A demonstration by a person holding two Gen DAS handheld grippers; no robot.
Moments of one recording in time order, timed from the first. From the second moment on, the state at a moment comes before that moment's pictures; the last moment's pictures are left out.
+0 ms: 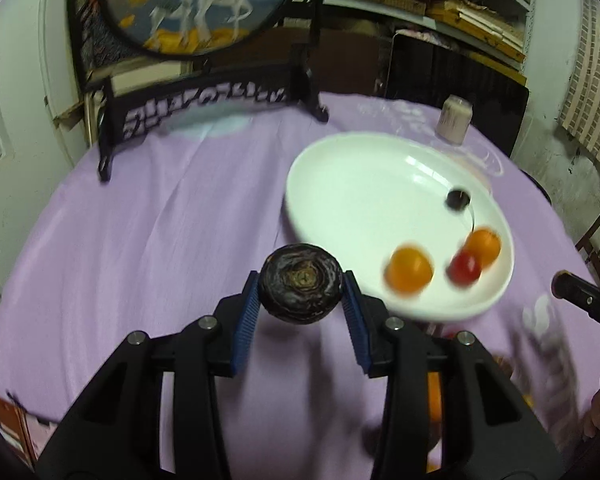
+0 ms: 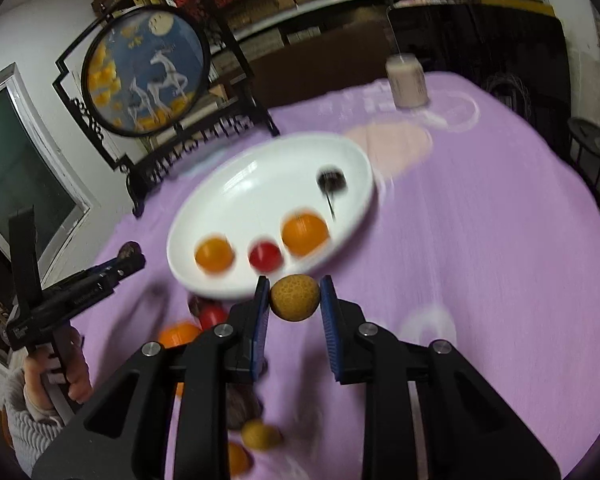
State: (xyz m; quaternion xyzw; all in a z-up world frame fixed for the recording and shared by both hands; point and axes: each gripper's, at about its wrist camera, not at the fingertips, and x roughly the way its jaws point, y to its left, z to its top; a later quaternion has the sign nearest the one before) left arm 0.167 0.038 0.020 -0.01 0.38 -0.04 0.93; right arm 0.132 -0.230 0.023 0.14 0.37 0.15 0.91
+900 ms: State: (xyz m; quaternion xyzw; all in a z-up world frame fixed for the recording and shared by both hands) left arm 0.194 0.024 0.005 0.00 0.38 -0.04 0.92; right arm 0.169 -0.214 0.004 0.13 0.38 0.15 0.91
